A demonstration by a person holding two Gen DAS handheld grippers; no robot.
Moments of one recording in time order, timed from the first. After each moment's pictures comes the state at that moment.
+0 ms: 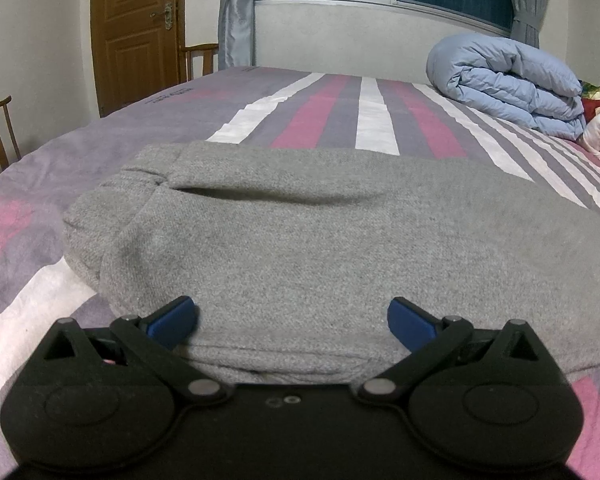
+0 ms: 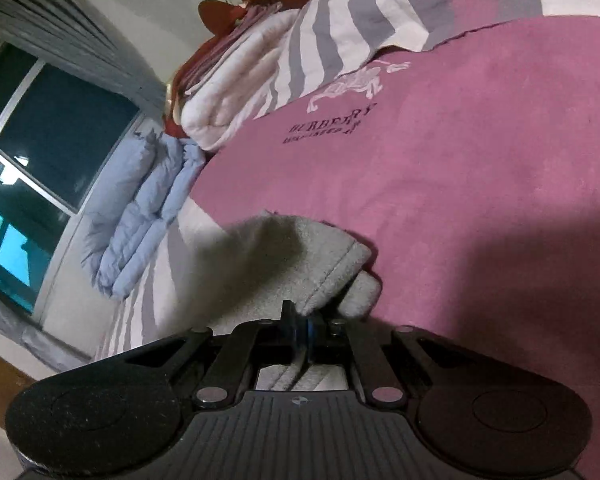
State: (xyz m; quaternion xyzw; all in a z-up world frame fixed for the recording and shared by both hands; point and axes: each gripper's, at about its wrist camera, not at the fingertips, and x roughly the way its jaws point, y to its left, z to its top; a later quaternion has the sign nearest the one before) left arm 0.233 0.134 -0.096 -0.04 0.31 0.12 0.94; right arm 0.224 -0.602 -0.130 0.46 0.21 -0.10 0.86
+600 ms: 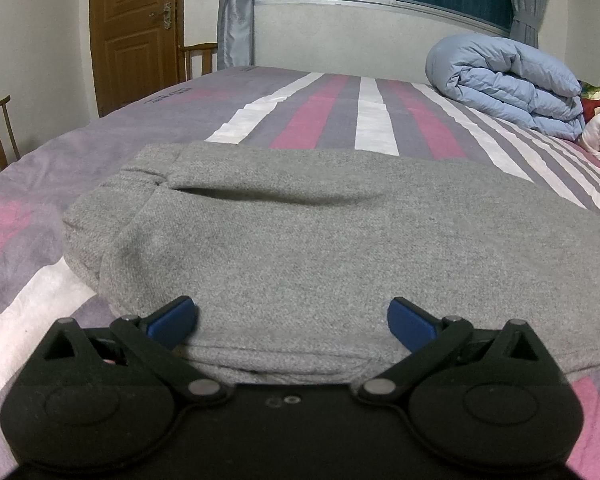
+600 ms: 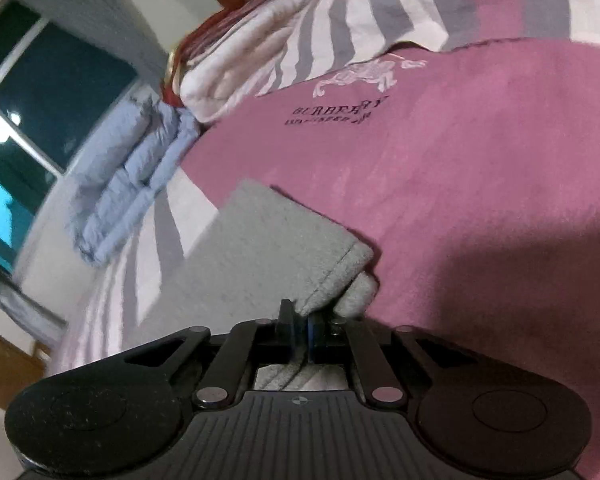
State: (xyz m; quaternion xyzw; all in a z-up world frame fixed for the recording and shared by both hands) left arm 0.232 0.133 -0.095 -0.04 0.31 0.12 0.94; right arm 0.229 -0.602 -0.113 0.42 0.25 -0.09 0.87
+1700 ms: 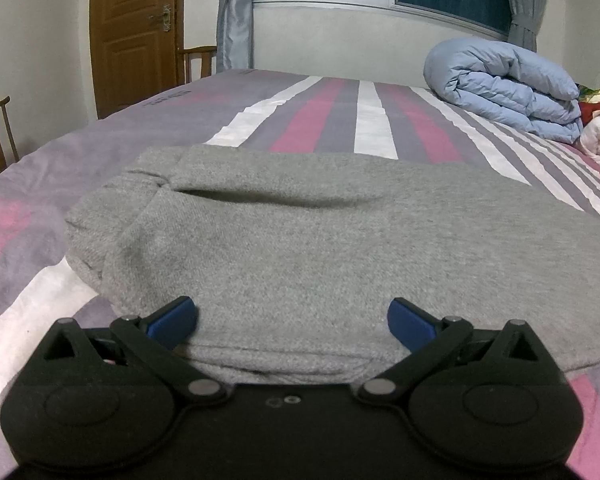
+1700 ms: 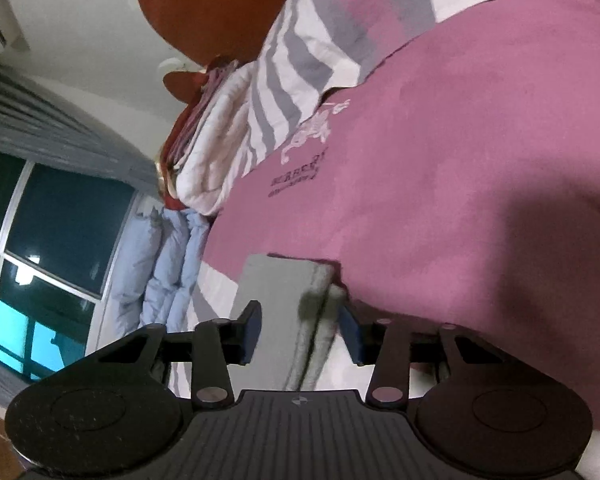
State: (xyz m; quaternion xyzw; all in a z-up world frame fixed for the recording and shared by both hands) left arm 0.229 0.138 -0.094 -0.04 0.30 0.11 0.95; right arm 0.168 -0.627 -0.123 0.57 0.13 -0.12 0.80
